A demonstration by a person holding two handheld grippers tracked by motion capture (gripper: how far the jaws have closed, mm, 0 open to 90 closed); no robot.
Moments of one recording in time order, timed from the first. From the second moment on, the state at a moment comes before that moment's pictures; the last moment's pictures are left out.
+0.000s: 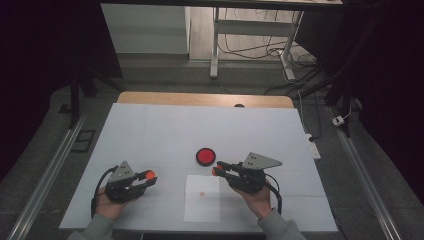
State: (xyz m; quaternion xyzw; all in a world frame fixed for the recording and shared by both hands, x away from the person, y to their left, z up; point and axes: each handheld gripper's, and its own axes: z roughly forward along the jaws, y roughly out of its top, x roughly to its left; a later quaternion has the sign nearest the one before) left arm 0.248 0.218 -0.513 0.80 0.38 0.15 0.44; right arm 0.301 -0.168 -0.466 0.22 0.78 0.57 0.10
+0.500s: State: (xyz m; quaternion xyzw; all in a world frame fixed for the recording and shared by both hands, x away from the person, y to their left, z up) left arm 0.248 0.218 -0.512 0.80 0.38 0.15 0.44; right arm 0.302 -0.169 -0.463 0.22 0.78 0.58 0.10
